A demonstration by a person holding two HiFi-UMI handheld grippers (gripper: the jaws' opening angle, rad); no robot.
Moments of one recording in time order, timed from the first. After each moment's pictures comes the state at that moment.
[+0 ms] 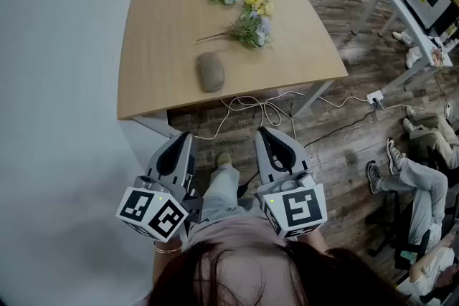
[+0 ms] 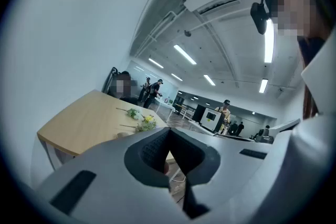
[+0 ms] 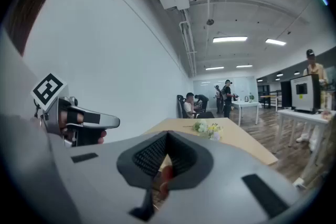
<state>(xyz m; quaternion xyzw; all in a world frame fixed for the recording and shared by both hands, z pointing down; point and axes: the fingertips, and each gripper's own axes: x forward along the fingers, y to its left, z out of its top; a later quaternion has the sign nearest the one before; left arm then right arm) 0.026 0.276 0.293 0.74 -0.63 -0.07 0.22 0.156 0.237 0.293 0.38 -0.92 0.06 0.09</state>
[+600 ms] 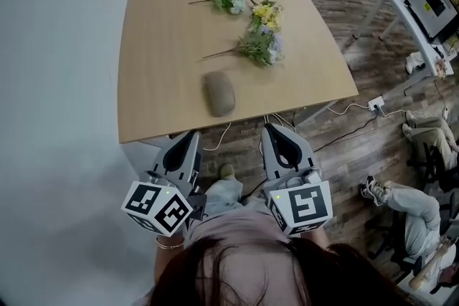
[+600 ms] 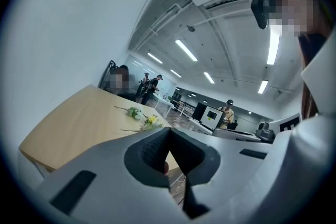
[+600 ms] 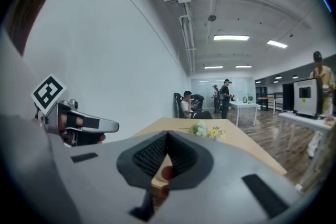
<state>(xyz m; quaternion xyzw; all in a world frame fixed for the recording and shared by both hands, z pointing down) -0.036 0.179 0.315 0.75 -0.61 -0.06 0.24 0.094 0.141 0.300 0.39 -0.91 0.05 0.10</state>
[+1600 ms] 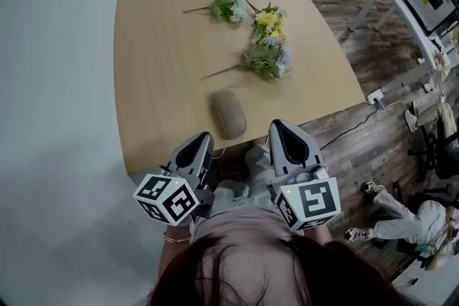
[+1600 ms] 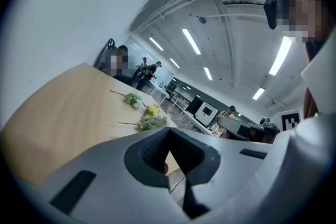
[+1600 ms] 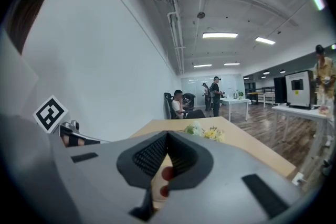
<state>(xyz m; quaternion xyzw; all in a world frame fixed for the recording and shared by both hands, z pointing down) -0.085 0.094 0.367 0.77 -0.55 -0.07 0.33 0.045 0.061 0.306 0.44 -0.89 0.08 0.09</state>
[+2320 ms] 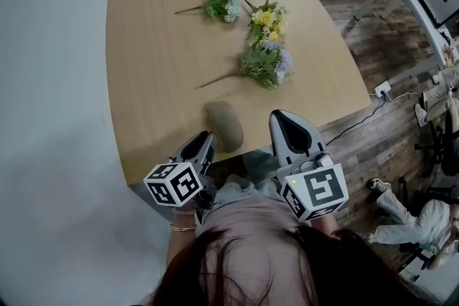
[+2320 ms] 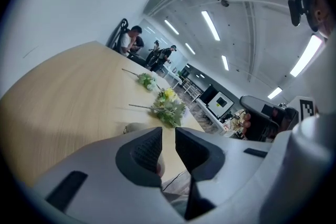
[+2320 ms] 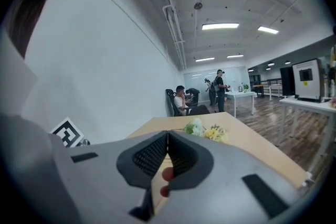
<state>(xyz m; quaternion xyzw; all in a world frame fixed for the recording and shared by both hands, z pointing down) -0.080 0.028 0.455 0.72 -0.56 -0.01 0.42 0.055 -0.019 0.325 0.41 -0.90 0.11 0.10</state>
